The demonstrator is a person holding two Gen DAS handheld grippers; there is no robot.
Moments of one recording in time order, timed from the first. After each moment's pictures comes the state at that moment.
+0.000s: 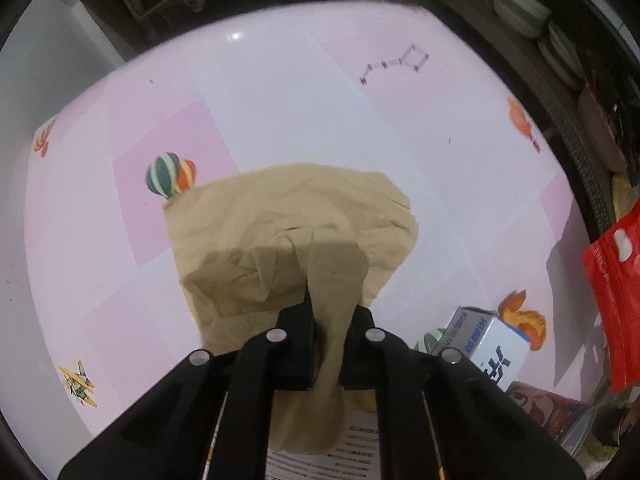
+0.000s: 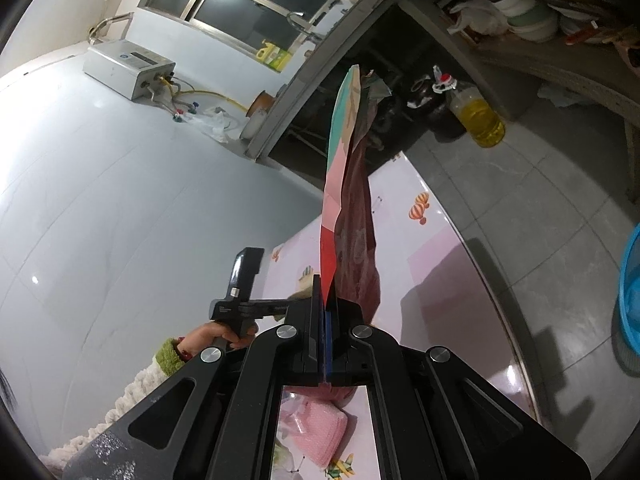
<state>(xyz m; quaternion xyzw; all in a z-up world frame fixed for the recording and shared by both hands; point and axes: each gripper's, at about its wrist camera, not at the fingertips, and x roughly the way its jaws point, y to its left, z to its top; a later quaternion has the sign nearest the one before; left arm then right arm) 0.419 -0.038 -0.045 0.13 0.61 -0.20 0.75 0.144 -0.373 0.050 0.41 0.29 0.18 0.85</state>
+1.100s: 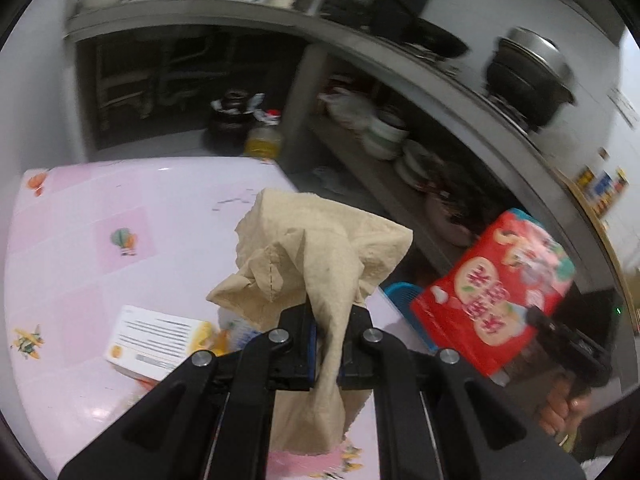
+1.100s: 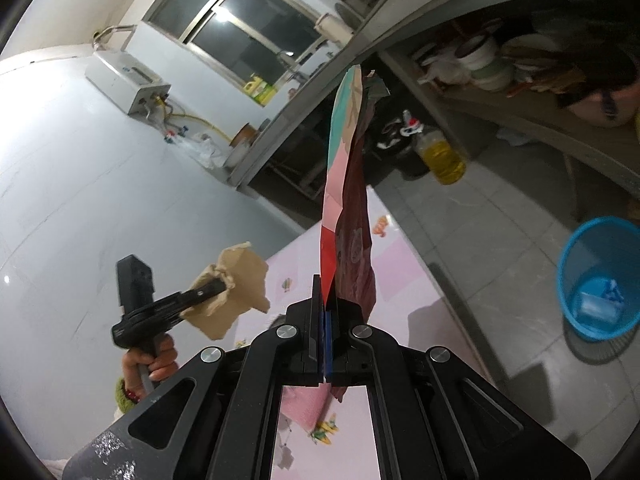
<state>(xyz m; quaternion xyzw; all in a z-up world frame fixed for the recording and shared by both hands) 0.250 -0.051 0.108 -0.03 0.41 -0.37 0.83 0.046 -0.387 0.084 0.38 0.25 0.09 0.89</state>
